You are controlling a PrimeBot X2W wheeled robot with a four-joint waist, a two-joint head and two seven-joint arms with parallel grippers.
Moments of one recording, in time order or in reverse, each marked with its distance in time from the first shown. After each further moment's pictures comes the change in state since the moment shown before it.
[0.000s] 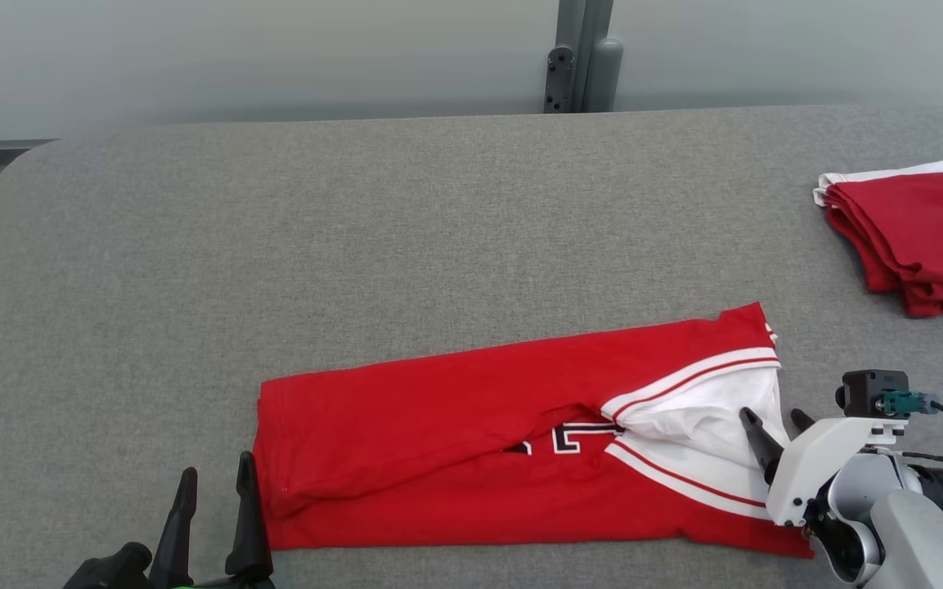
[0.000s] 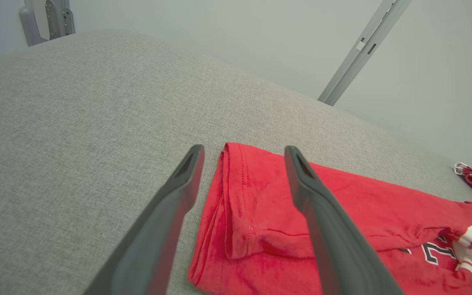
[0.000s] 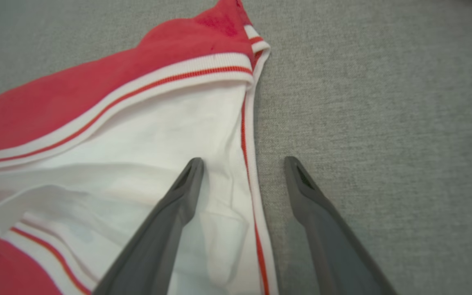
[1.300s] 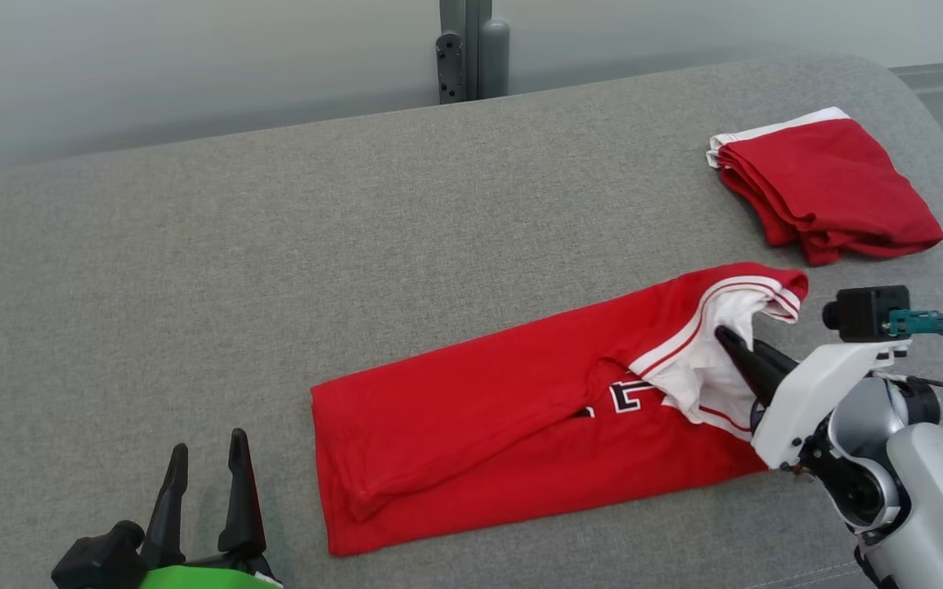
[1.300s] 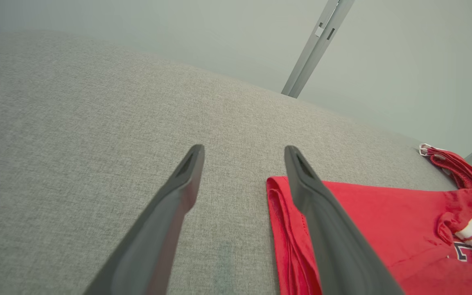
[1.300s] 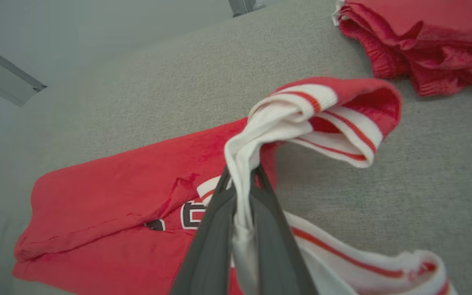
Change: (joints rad) left arm -0.047 -0.021 0.041 0.017 0.042 -0.025 0.000; right arm -0.030 -0.113 0.128 -0.341 0.235 0.000 0.125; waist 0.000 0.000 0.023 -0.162
